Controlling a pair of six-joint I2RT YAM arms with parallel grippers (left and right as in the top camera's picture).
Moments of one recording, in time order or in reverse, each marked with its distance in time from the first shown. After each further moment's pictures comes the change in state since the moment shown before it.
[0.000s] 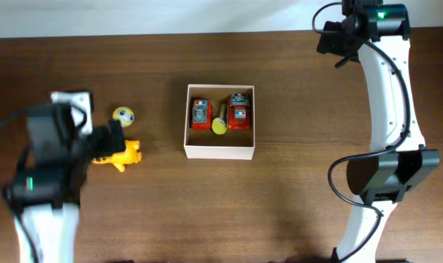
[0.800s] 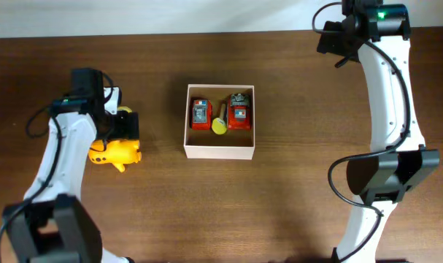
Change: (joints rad) left arm 0.000 0.567 0.072 0.059 0.026 0.034; right arm 0.000 0.000 0.000 0.000 0.000 0.000
